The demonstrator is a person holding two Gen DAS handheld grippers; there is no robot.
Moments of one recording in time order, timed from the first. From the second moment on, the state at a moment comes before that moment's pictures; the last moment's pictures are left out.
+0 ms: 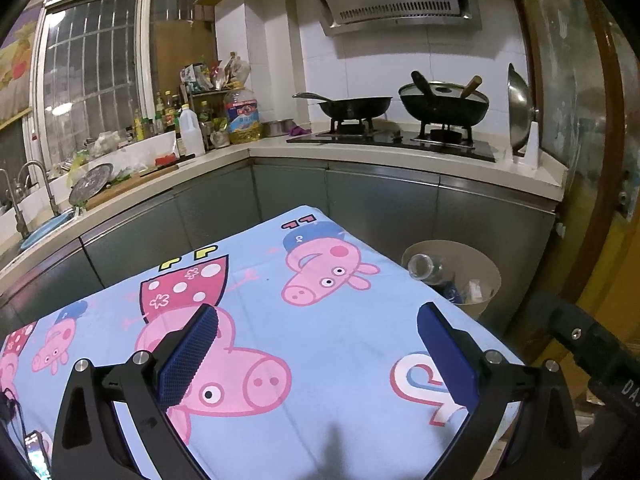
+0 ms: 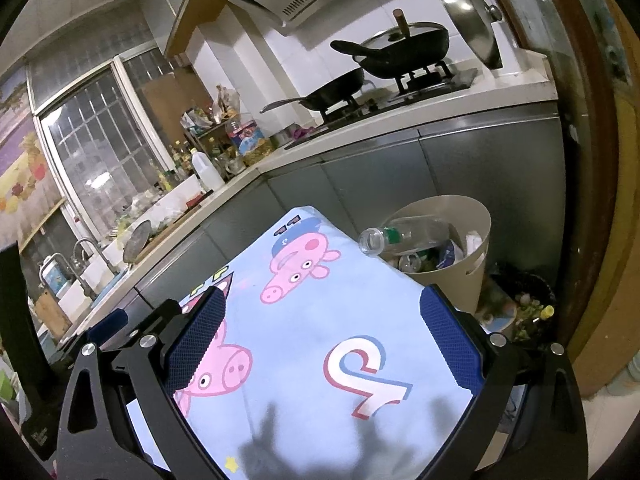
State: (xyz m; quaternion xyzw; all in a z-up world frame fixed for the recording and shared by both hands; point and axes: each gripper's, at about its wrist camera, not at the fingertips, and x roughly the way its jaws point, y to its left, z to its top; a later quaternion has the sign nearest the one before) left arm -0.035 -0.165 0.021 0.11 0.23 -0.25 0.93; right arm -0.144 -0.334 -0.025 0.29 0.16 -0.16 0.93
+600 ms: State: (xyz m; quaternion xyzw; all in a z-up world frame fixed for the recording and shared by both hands) left arm -0.014 -0.169 0.013 0.13 0.25 -0.23 0.93; right arm -0.129 -0.346 -0.021 0.28 0.16 -0.16 0.93
